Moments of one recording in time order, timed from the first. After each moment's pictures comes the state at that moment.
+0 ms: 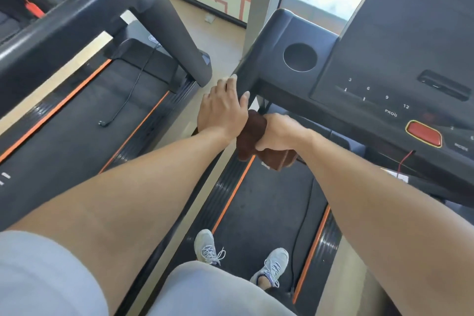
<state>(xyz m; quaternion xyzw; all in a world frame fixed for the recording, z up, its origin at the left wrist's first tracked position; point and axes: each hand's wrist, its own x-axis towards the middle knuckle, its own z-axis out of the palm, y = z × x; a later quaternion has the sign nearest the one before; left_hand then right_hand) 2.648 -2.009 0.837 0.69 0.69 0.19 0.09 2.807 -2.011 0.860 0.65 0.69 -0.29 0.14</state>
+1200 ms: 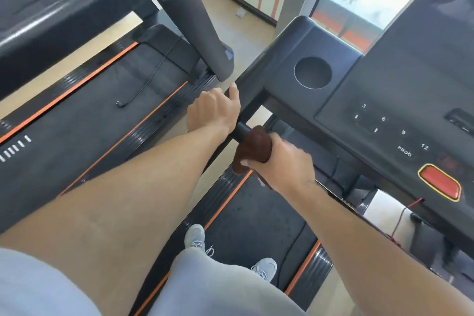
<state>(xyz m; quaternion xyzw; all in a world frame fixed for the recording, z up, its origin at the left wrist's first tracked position) 2.657 -1.983 0.846 0.50 0.84 0.14 0.14 2.833 -2.043 0.839 0.64 0.75 -0.16 0.02</state>
